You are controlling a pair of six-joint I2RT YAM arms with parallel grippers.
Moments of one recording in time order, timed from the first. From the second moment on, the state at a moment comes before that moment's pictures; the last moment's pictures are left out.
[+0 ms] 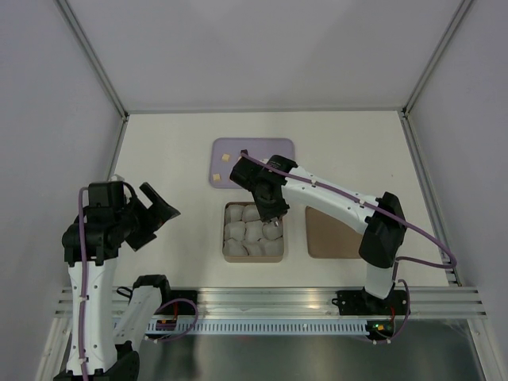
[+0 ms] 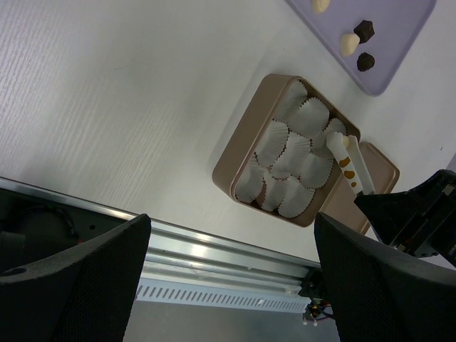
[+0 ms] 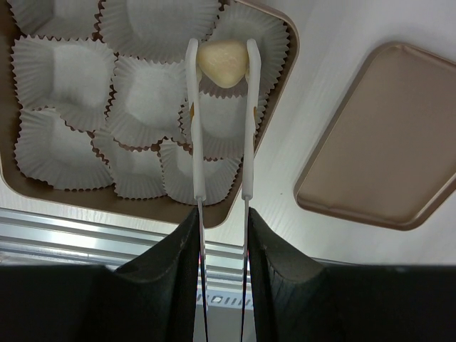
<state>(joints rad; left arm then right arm) 0.04 0.75 1.17 -1.33 0.16 -0.70 0.98 1.86 1.74 -1.28 0.24 0.65</state>
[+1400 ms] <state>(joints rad) 0.04 0.78 1.17 -1.33 0.16 -0.70 0.99 1.87 1.72 -1.29 0.27 0.66</state>
